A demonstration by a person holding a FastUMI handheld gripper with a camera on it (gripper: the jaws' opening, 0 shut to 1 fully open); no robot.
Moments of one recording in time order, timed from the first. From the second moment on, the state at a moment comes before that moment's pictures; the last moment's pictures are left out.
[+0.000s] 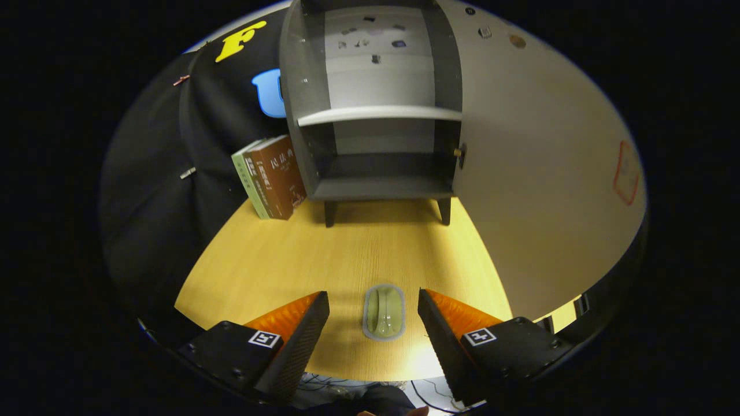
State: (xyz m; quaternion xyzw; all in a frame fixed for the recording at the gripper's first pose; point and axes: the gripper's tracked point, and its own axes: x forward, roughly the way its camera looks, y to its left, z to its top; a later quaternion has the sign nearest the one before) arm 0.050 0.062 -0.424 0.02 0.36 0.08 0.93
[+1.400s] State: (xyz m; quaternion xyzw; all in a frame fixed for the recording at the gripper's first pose) arm 0.086 0.061 -0.515 0.04 0.47 0.09 0.88
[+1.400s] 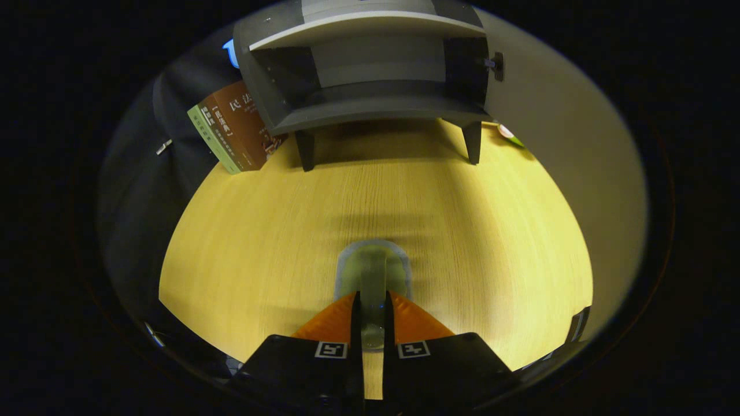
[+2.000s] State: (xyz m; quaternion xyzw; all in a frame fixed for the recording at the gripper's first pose) arm 0.149 0.084 -0.321 0.04 0.36 0.11 0.93
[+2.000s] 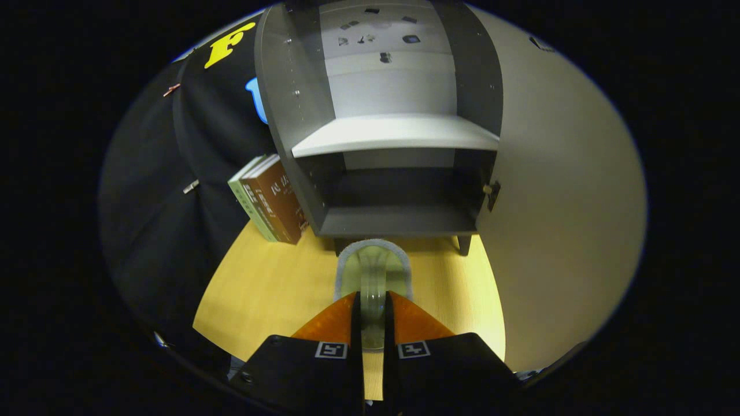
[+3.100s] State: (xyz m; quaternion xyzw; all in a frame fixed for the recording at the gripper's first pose) arm 0.371 0.089 -0.207 0.10 0.33 0.03 0.94
